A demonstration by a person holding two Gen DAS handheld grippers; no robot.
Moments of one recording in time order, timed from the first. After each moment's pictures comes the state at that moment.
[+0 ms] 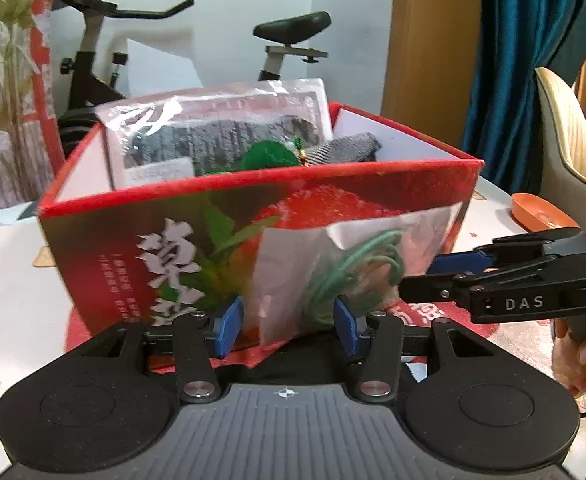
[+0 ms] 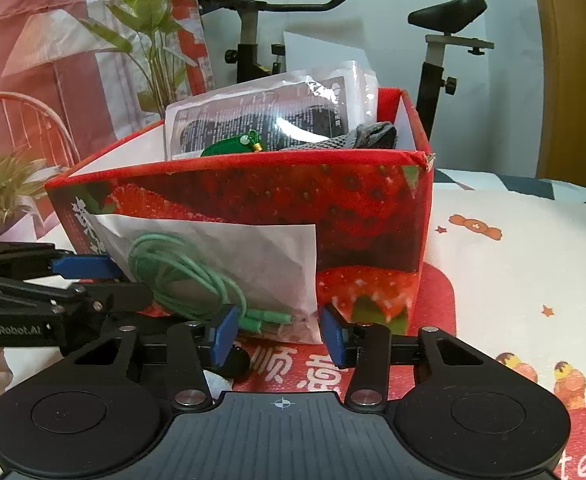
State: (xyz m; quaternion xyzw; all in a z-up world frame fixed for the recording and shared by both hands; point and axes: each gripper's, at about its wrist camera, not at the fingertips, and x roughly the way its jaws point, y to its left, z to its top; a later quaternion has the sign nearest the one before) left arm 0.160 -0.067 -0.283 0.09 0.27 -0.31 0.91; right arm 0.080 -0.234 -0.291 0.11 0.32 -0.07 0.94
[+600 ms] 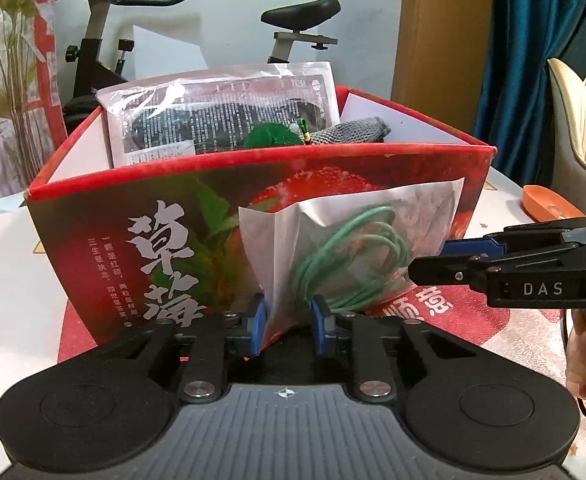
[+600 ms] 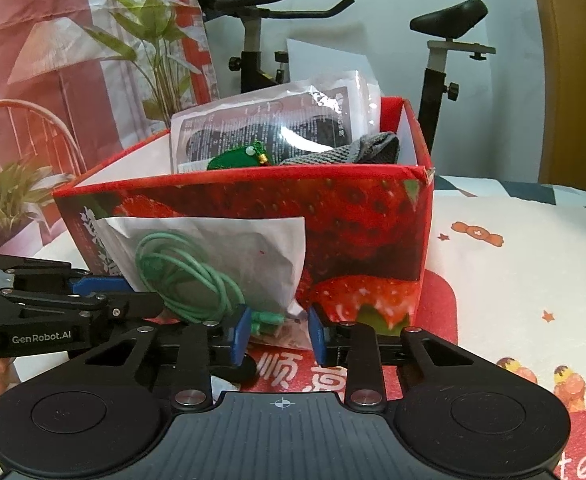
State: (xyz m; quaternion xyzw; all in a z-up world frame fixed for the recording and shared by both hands) left arm 0.162 -0.072 -0.290 0.09 0.29 -0.30 0.91; right arm 0.076 -0.232 -0.284 0.12 0.31 -0.07 0.94
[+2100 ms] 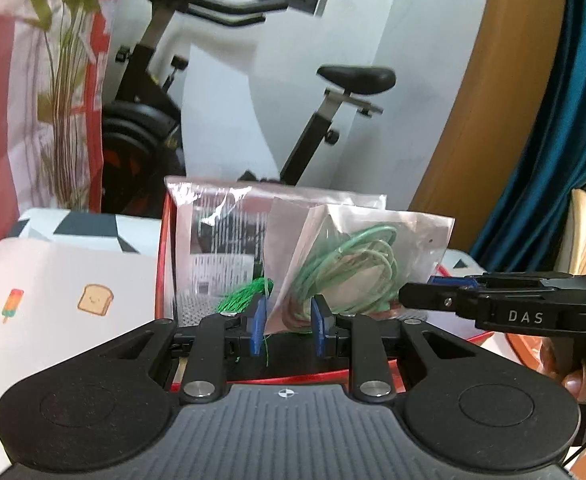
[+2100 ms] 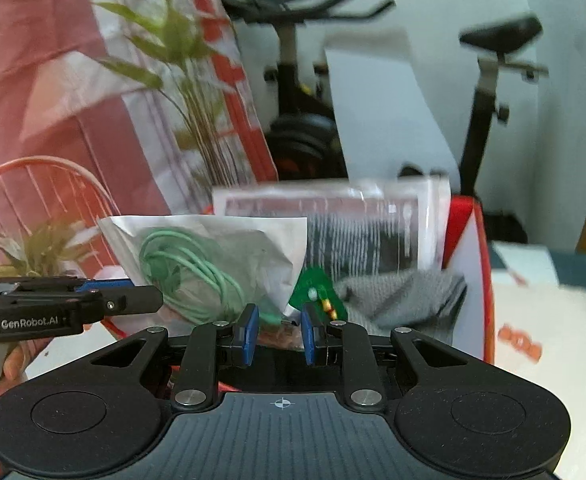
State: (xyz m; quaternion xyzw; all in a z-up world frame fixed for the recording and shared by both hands) left arm 0.219 -0.039 -0.184 -0.03 0.29 -0.28 0.92; right arm 0.175 -0.247 -0.183 0.15 0.34 -0.01 0.93
